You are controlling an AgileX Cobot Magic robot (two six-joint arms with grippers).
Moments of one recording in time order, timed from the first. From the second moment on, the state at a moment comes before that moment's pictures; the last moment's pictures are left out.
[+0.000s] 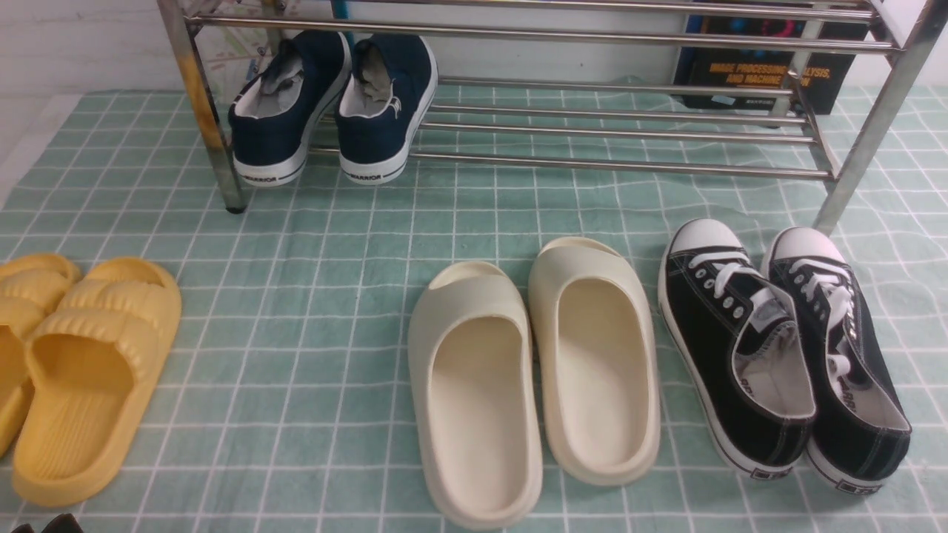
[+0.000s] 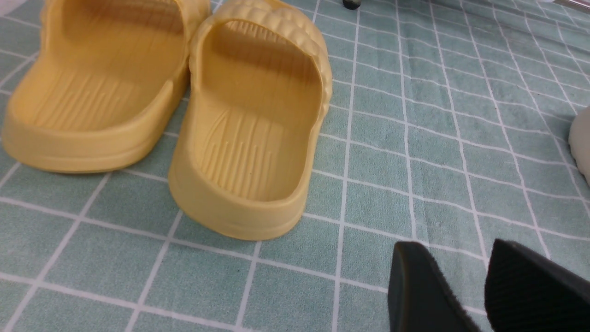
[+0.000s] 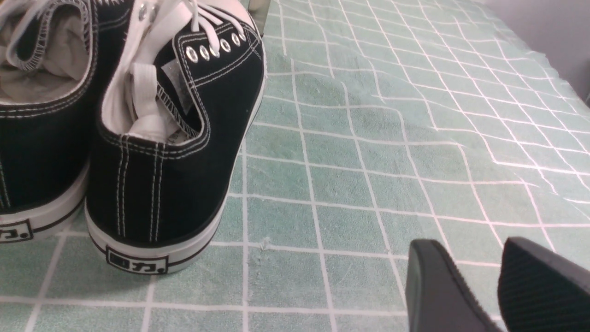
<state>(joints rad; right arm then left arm) -0.10 -0.01 0.02 -0.29 0.36 0.07 0.03 -0.01 0.03 -0.03 0.38 -0.24</state>
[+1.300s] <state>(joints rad) -0.10 -0.01 -0.28 -0.13 0.22 0.33 0.03 -0.01 0.03 -0.03 0.38 -0.24</state>
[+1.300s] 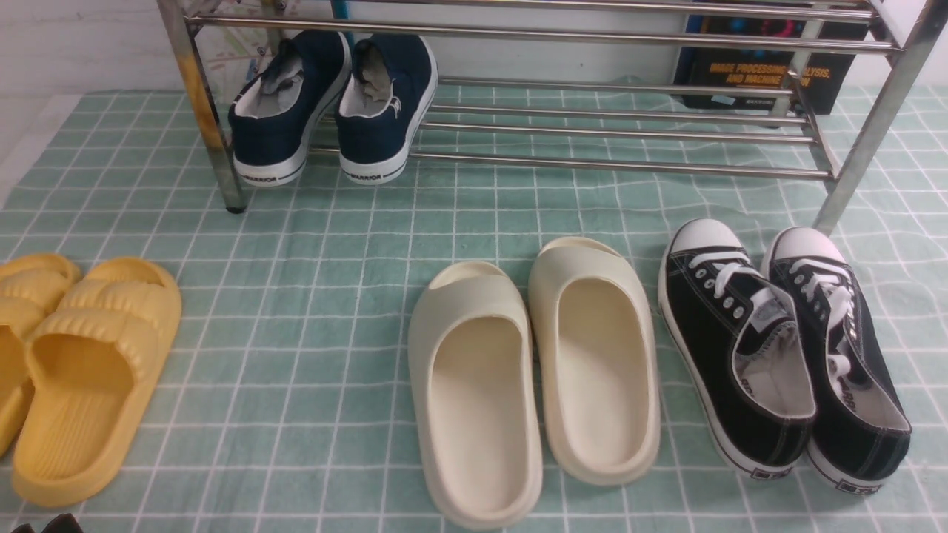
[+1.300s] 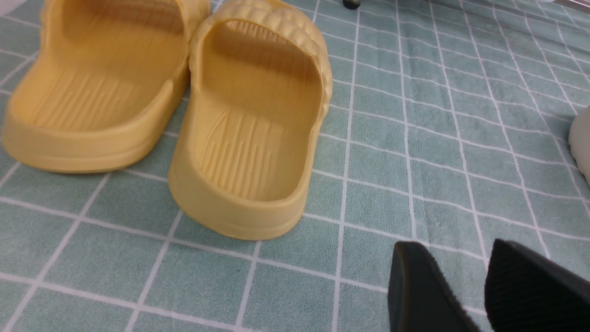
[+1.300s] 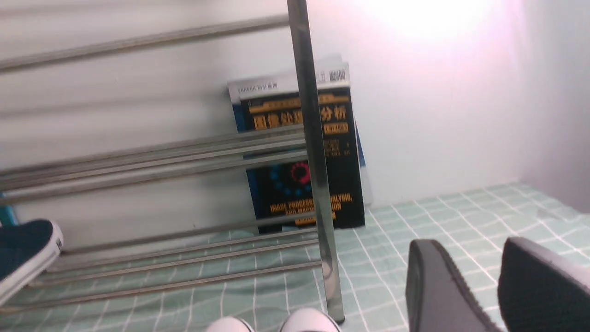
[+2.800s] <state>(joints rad) 0.29 1.45 -1.13 0.21 1.08 -0.13 0.03 -0.01 0.03 -0.03 0.38 -0.24</state>
